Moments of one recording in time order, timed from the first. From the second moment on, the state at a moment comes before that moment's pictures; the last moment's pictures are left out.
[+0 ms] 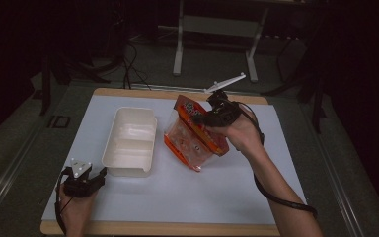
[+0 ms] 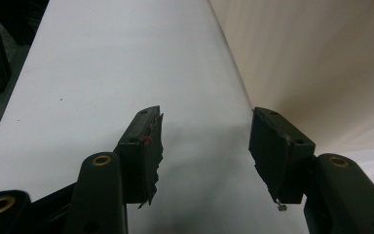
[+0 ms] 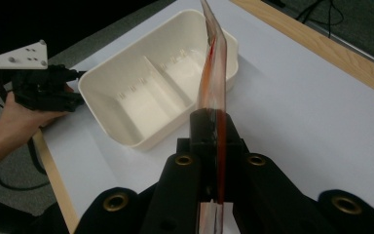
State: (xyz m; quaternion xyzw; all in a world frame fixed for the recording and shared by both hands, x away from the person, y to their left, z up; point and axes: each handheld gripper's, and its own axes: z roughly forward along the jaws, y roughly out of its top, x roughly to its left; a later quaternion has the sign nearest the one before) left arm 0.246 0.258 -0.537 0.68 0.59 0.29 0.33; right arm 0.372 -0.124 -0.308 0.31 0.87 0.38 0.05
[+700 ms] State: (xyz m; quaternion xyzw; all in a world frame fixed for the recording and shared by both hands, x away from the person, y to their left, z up) left arm 0.247 0.258 -0.537 0.68 0.59 0.29 0.33; right arm 0.366 -0.107 -0.301 0.29 0.87 0.40 0.04
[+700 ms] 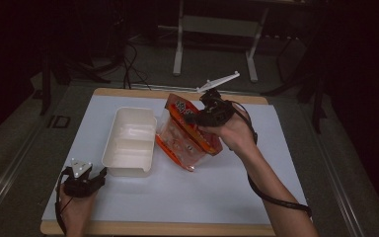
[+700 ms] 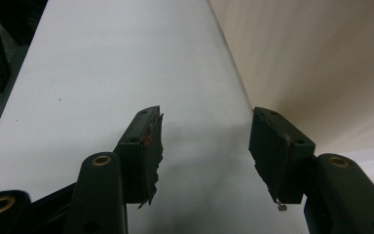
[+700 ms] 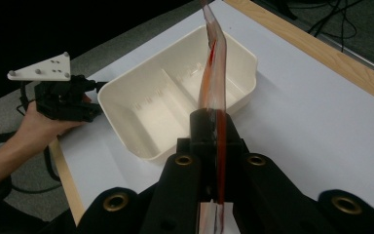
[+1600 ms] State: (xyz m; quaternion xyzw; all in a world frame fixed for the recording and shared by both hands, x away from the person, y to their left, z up) left arm 0.247 0.258 -0.537 0.68 0.59 0.29 0.33; right arm 0.374 -0.085 -0.291 0.29 0.88 0.39 0.01
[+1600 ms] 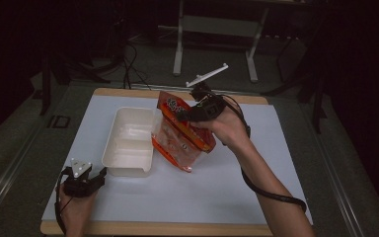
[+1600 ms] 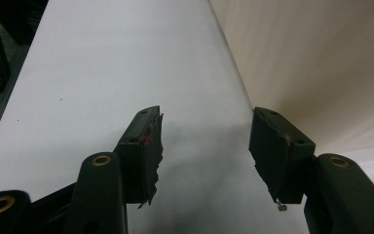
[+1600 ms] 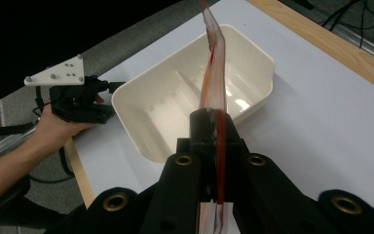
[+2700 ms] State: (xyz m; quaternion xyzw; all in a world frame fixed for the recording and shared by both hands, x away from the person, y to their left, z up) left arm 0.247 0.259 -0.537 0.68 0.59 0.29 0.33; right arm 0.390 -0.066 -0.288 0.27 0.87 0.41 0.07
